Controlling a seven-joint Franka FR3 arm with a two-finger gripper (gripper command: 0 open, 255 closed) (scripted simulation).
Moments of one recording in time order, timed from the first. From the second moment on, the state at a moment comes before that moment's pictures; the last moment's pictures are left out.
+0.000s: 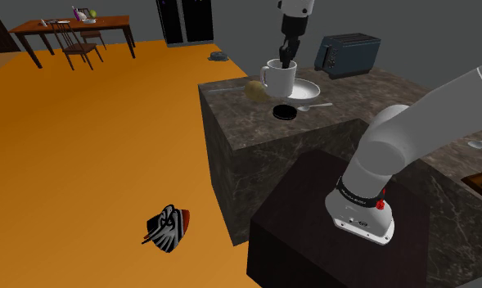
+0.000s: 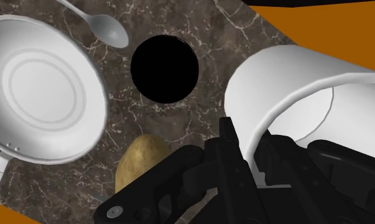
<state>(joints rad) -0.06 -0.57 -0.20 -2.31 -0.10 1.78 -0.33</state>
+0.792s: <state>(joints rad) -0.06 -0.56 -0.19 -2.14 -0.09 1.62 -0.33</state>
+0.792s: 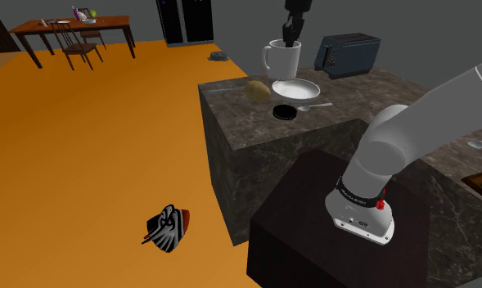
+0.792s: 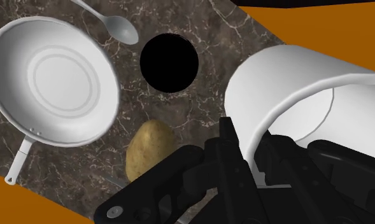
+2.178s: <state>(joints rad) -0.08 -0.56 -0.25 -1.91 -0.12 1.39 -0.44</state>
